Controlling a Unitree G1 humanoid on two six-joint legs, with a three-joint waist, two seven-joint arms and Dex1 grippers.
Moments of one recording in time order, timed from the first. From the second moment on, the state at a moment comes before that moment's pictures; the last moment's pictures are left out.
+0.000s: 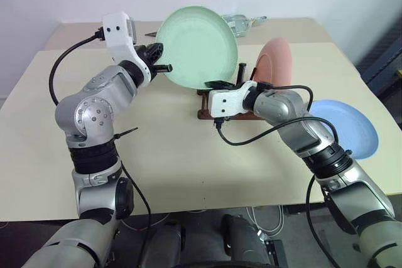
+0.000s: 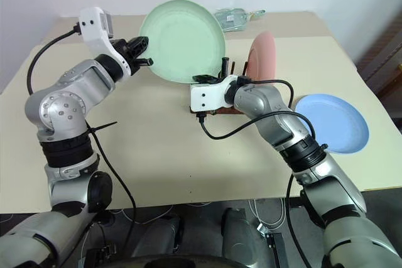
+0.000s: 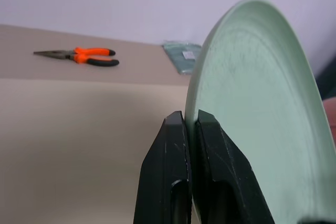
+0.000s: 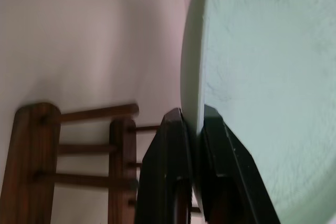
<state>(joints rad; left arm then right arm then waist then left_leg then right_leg) -0.82 0.22 0.31 -0.22 -0.62 1.03 0.02 -0.78 -0.57 0.45 0.04 -0.45 -0.03 0.58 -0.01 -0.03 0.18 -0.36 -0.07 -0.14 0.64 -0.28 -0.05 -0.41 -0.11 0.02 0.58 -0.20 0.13</state>
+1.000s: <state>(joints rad) -0.28 0.53 -0.03 -0.37 -0.51 0.55 -0.72 -0.66 -0.23 -0.33 -0.48 0.85 1.05 0.16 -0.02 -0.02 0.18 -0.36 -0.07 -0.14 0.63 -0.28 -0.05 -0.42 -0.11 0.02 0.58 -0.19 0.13</state>
